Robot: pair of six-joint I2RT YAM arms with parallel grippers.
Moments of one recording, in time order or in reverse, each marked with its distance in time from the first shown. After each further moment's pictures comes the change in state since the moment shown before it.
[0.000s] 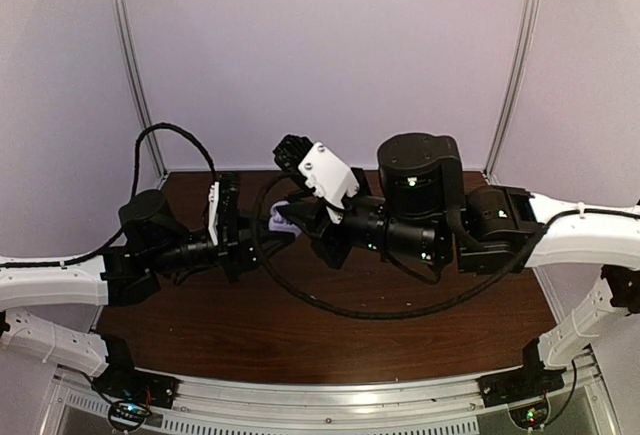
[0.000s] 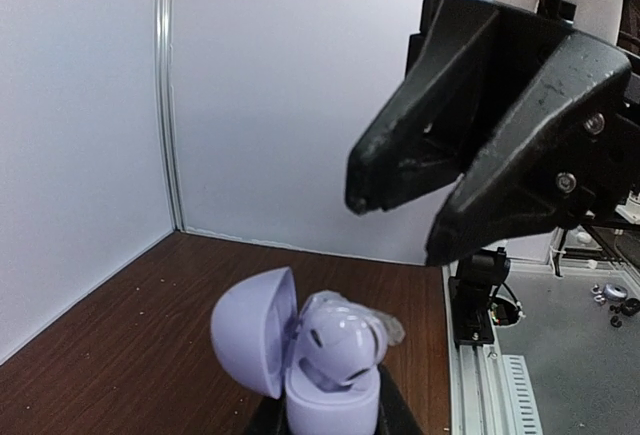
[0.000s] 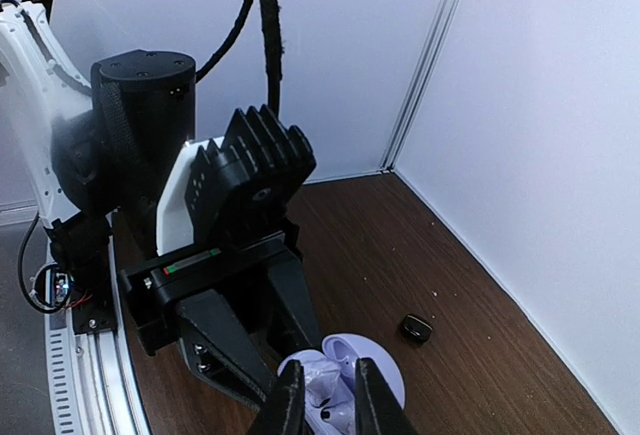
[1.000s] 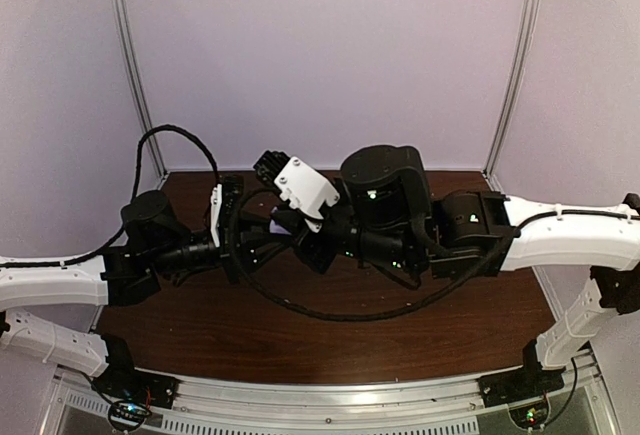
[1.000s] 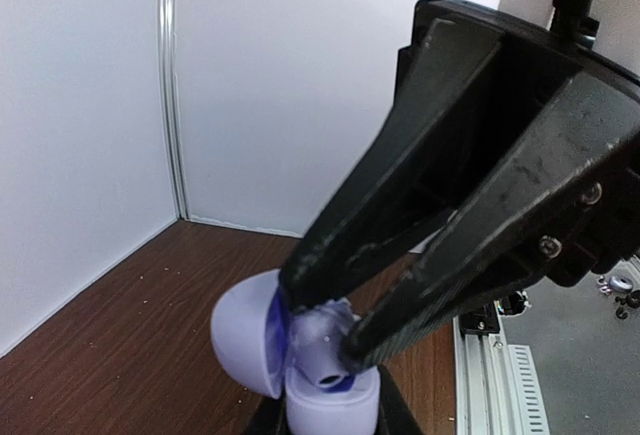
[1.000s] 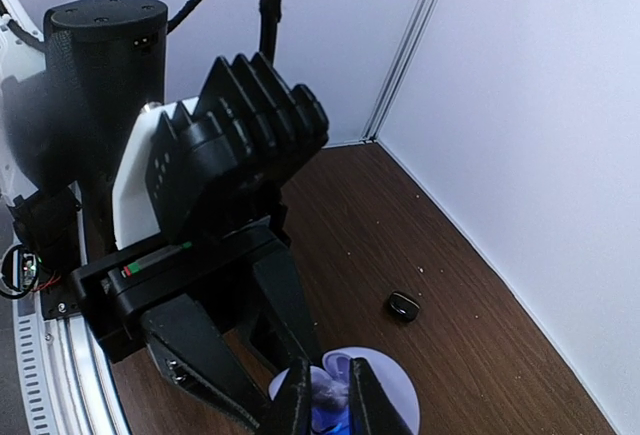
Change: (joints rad) left arm 0.000 0.000 0.000 -0.035 0.000 0.017; right arm 0.000 0.095 0.059 -0.046 0.074 -0.002
